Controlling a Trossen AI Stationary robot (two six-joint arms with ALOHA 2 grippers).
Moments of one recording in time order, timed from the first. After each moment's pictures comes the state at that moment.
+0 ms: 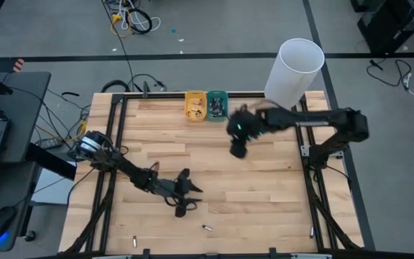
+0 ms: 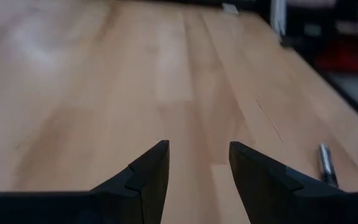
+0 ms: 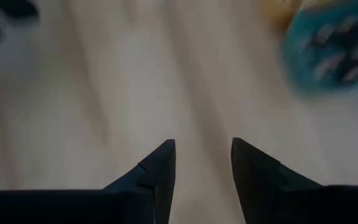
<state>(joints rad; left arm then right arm) -0.43 1.84 0.57 0.92 -0.30 -0.27 -0.17 1.53 1.26 -0.78 0.06 0.18</state>
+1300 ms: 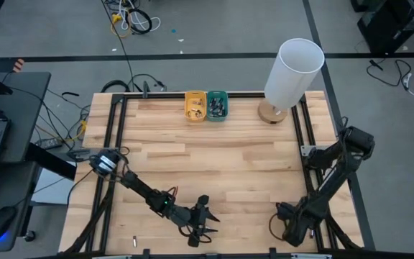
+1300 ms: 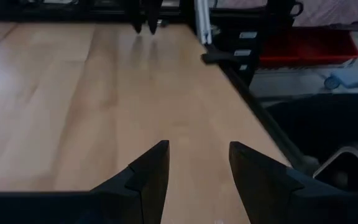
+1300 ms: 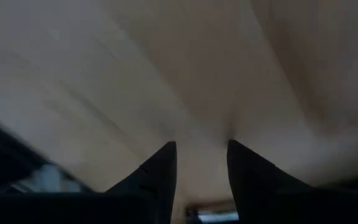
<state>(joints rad) -0.58 2.09 1.01 0.77 -0.30 -0.21 1.00 1.62 0.85 -0.65 -0.27 1.66</state>
